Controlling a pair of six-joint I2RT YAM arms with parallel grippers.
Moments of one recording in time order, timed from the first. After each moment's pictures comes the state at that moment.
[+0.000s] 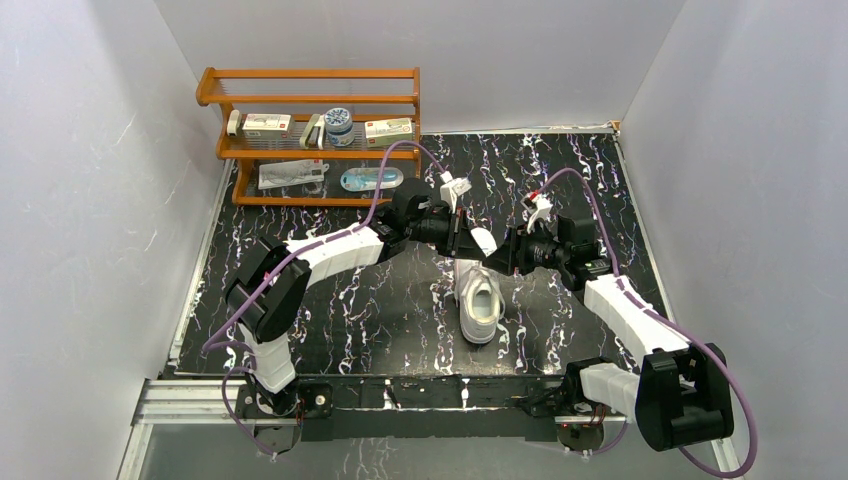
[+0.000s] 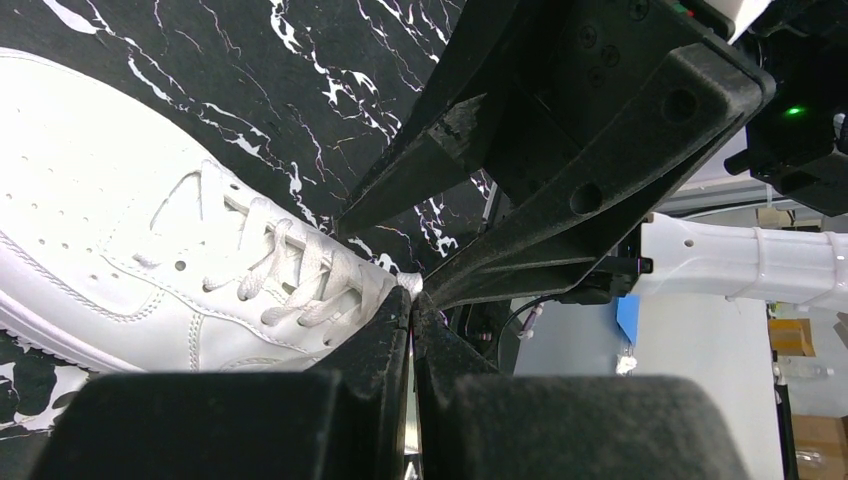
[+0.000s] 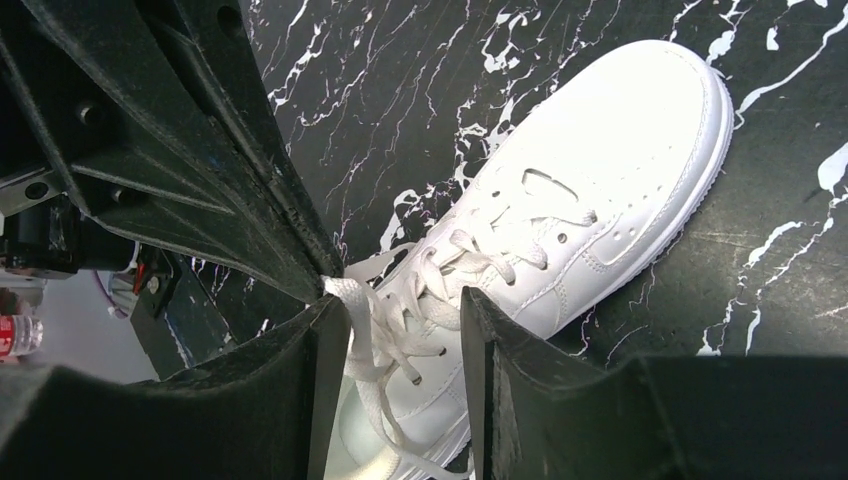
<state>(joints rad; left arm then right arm) -0.75 1.81 1.19 0.18 0.72 -0.61 0.23 1.11 0.60 -0.07 -0.74 0.26</state>
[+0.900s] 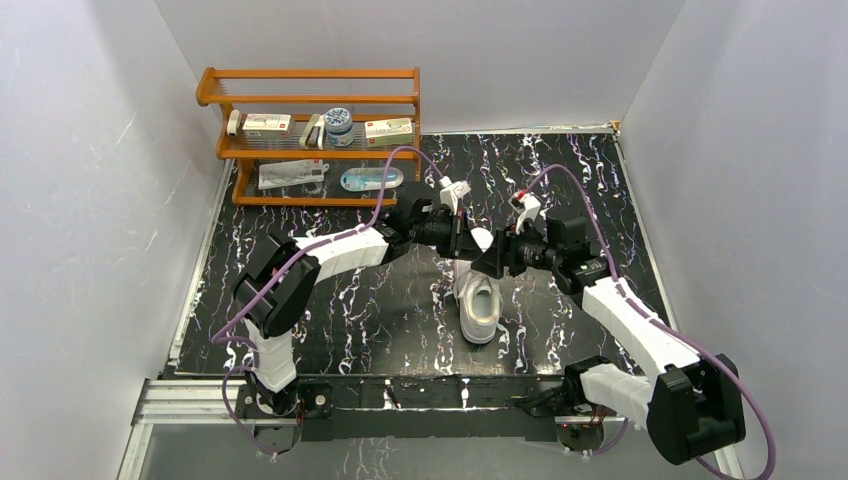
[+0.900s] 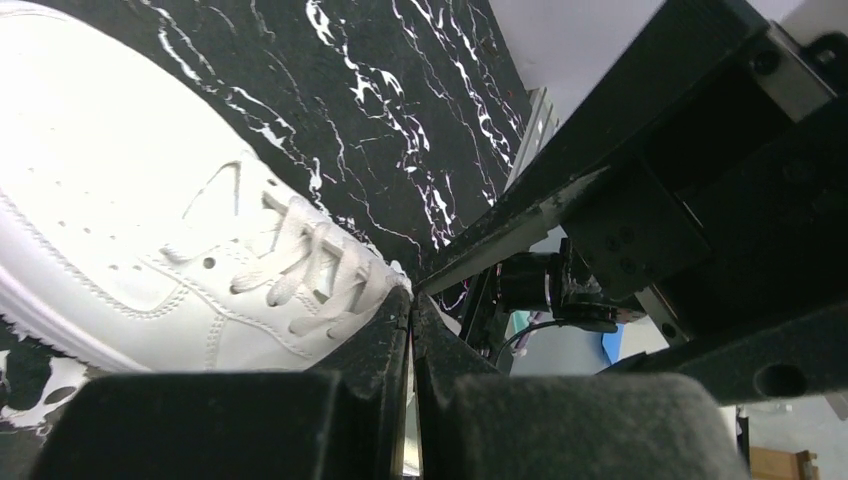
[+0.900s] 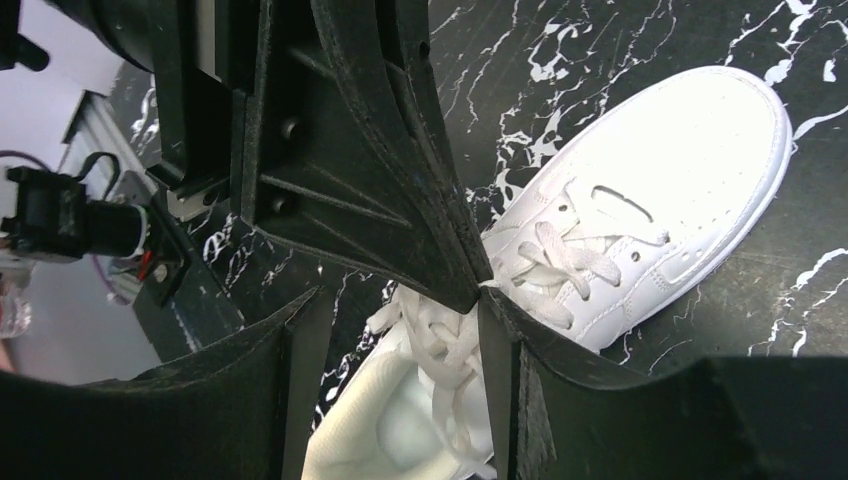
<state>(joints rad) -0.75 1.86 1.19 0.20 0.69 -0.69 0.33 1.04 0.63 -0.13 -0.68 0.27</state>
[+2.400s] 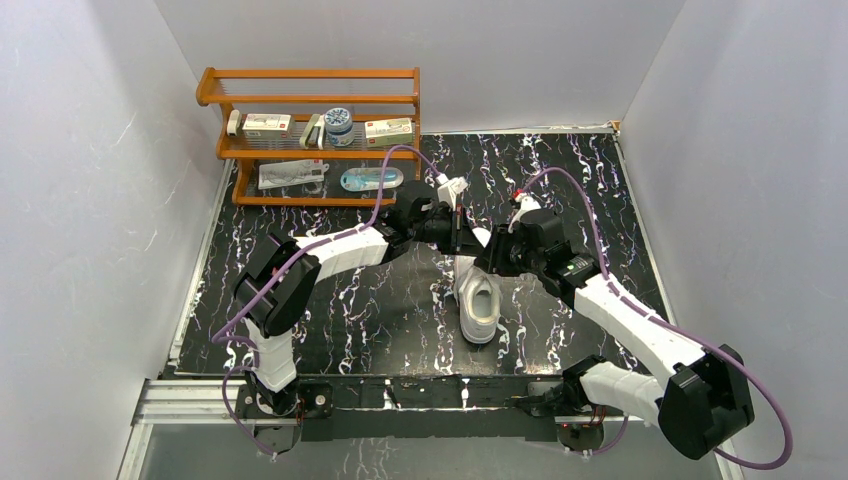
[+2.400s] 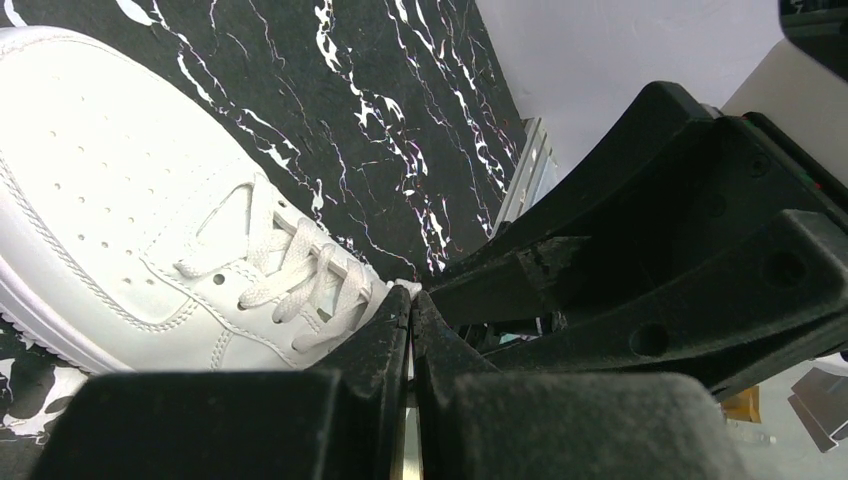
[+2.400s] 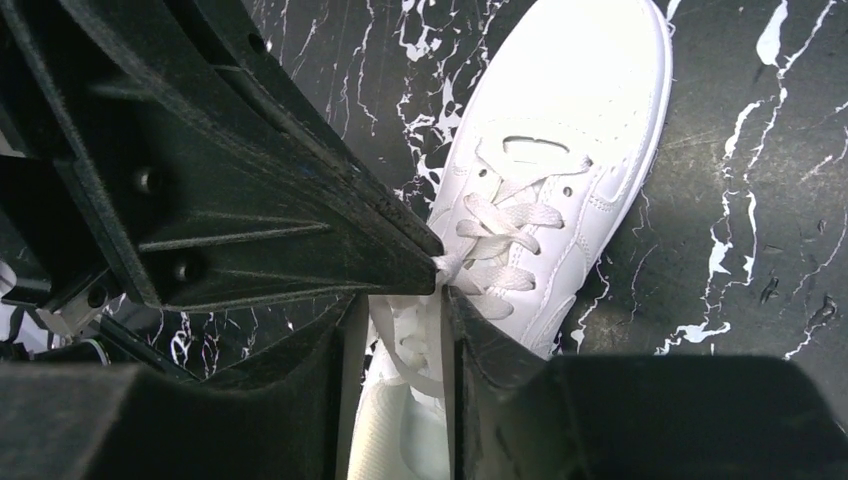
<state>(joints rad) -0.75 1.86 1.19 0.23 0.65 -0.75 0.52 1.07 0.72 -0.30 -0.16 0.53</state>
